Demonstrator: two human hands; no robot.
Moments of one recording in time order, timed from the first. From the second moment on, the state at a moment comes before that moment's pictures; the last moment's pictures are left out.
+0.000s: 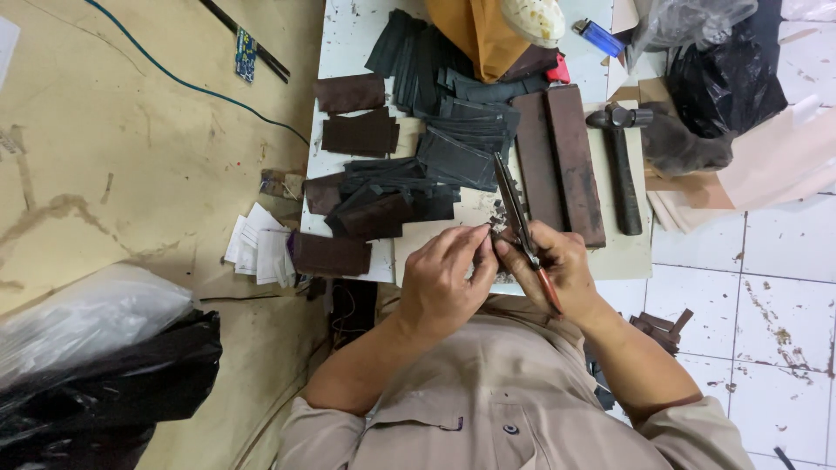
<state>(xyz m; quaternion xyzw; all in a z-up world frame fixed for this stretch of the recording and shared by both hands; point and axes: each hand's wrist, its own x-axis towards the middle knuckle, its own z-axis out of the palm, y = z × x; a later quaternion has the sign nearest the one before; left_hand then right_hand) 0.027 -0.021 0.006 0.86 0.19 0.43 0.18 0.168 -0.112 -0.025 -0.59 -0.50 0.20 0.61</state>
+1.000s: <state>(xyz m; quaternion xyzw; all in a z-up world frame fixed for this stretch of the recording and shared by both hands) 0.023 -0.026 -0.006 0.88 0.17 0.42 0.15 0.178 -0.120 -0.017 -0.57 -0.49 0.26 0.60</state>
